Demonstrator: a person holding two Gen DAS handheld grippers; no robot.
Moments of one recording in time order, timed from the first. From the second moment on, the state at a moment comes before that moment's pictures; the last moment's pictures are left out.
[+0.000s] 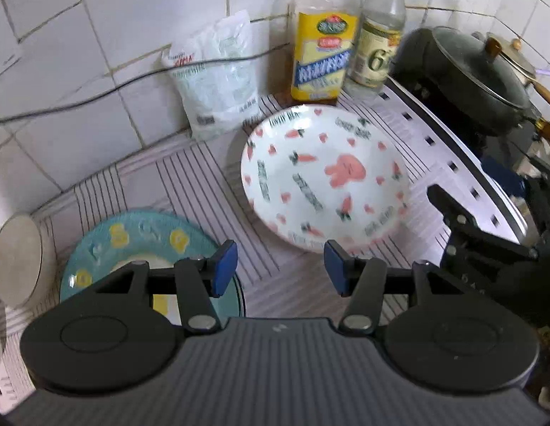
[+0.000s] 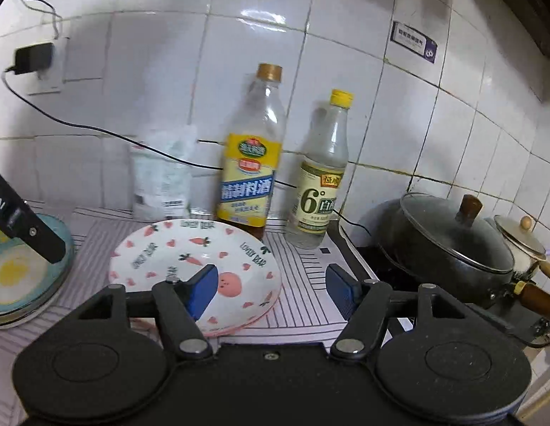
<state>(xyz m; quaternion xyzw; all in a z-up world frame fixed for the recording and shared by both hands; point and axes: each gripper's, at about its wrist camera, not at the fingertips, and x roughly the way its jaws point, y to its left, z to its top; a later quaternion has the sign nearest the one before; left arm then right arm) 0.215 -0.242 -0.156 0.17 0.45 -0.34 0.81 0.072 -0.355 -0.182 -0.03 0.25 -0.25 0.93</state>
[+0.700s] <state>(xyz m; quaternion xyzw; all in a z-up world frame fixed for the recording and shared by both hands) 0.311 -0.296 -0.241 0.19 0.49 -0.36 0.77 0.131 -0.419 -0.242 0.17 0.30 -0.23 0.91</state>
